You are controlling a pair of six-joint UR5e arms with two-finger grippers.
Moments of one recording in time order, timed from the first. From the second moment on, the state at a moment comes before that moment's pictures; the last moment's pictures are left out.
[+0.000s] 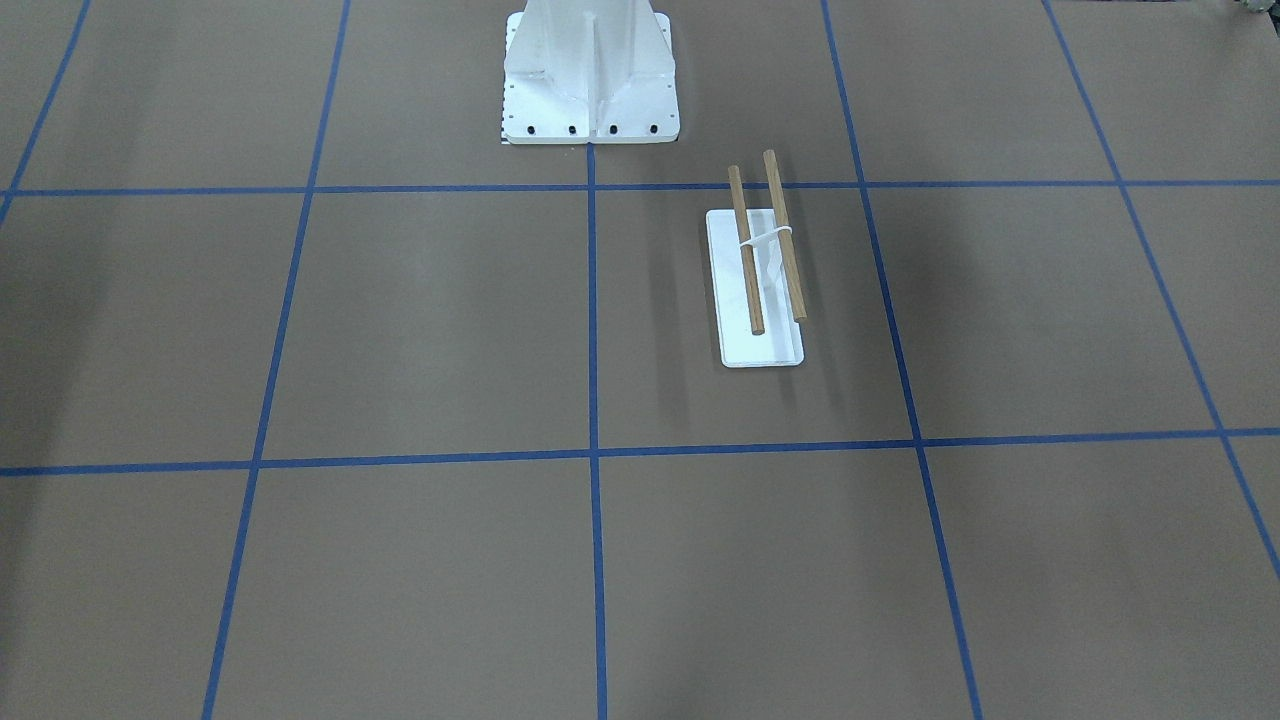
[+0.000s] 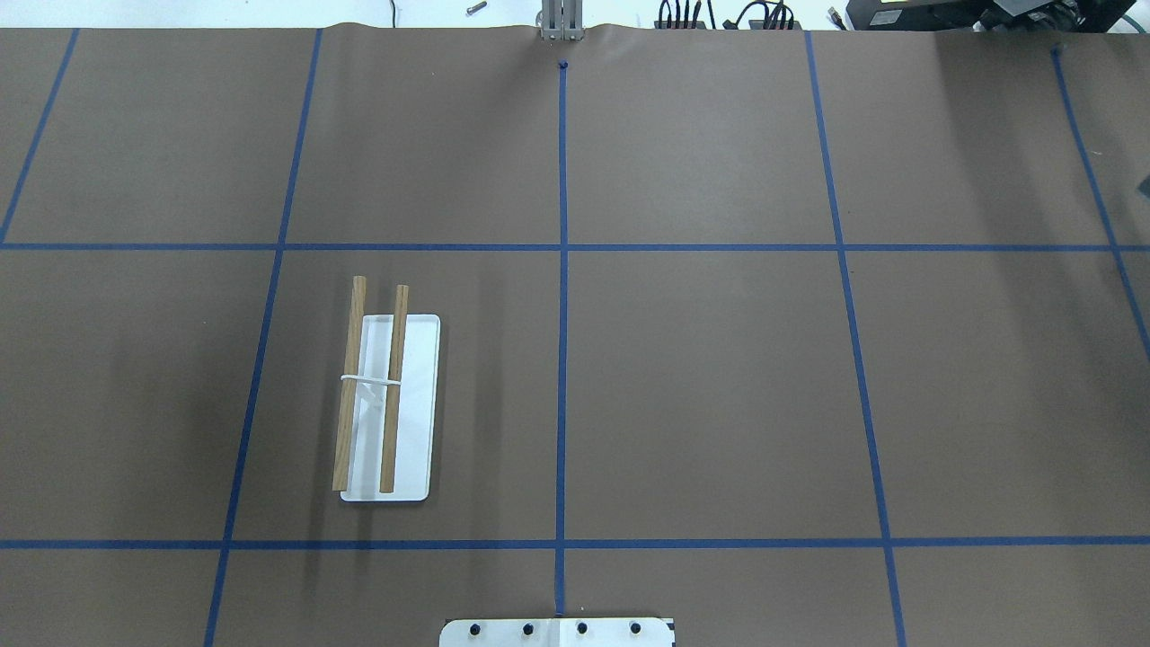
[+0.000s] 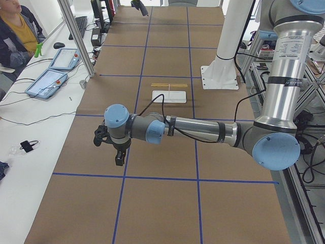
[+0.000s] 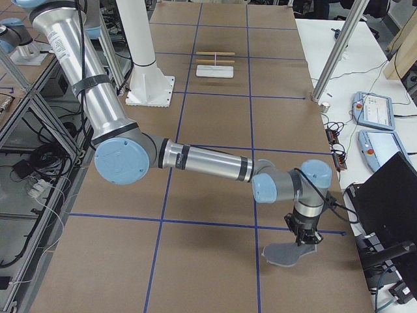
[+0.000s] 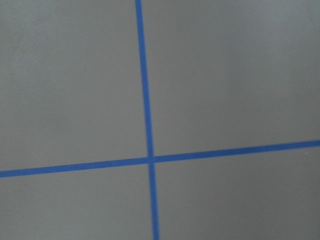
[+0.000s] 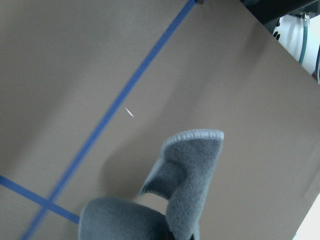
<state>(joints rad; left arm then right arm) -1.50 -1.72 -1.57 -1.77 -2.48 -0.35 1.51 -1.17 1.31 -1.58 2.17 -0.23</state>
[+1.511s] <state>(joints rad) -0.93 -2.10 -1.57 -2.43 -2.37 -1.88 0.91 -0.82 1.84 -1.59 2.23 1.36</state>
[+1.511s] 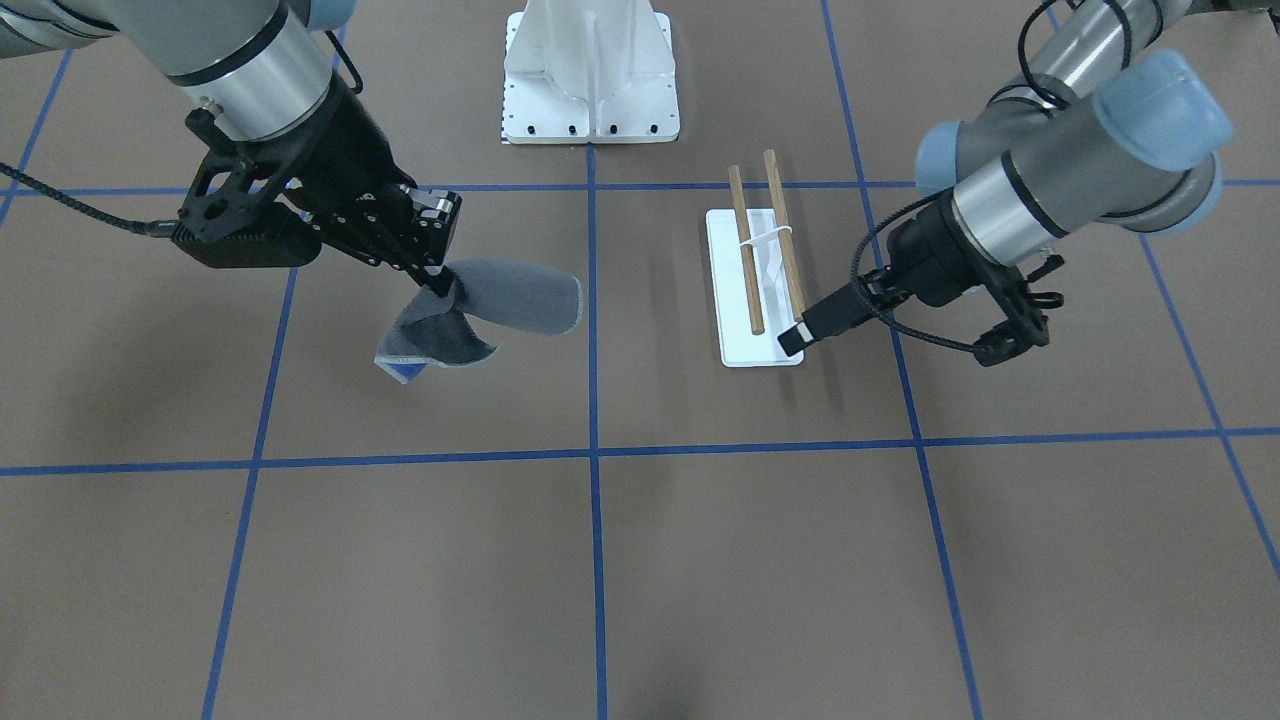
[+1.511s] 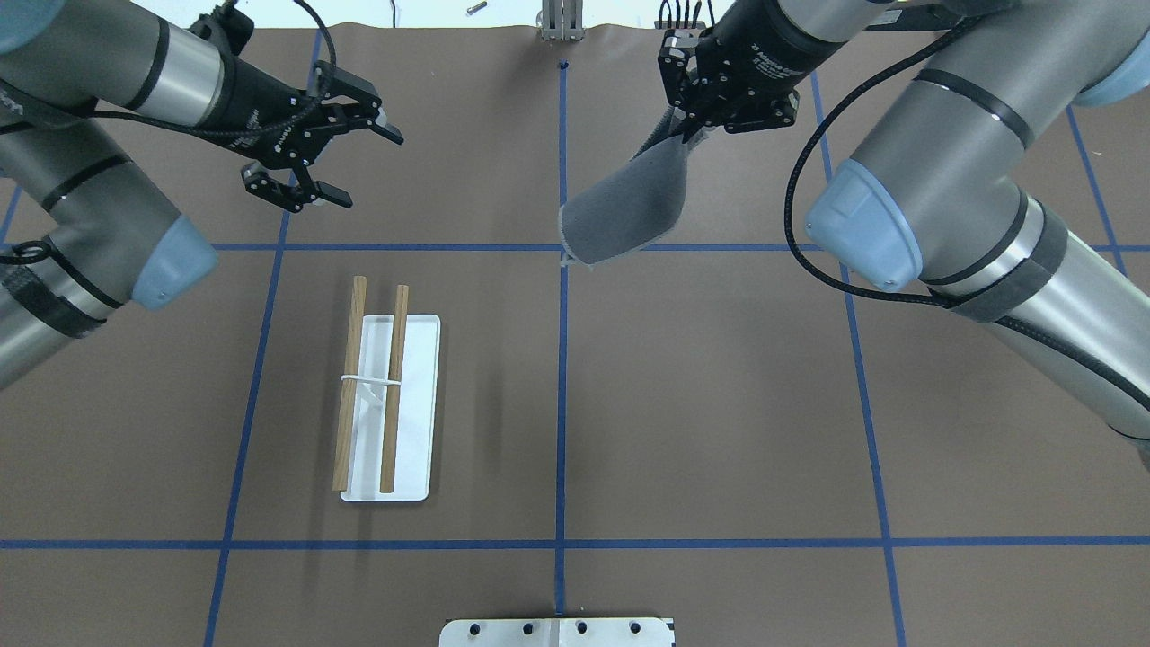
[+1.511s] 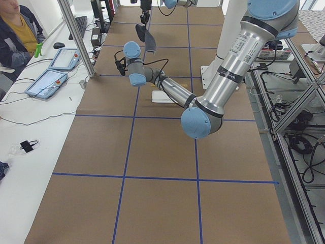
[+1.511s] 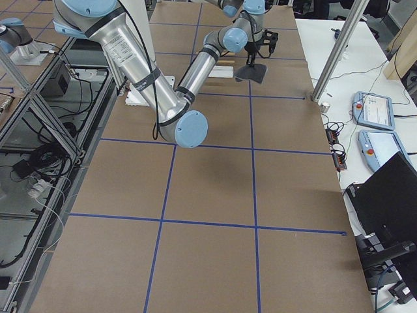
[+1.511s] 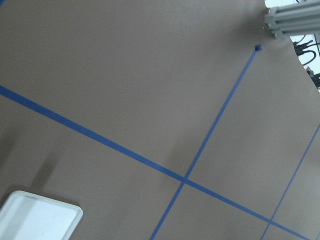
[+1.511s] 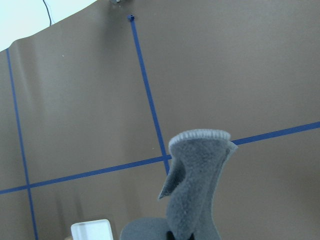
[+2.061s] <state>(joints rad) -0.80 -2.15 -1.58 -2.56 -2.28 -1.90 0.88 -0.73 1.79 -1.55 2.23 1.44</state>
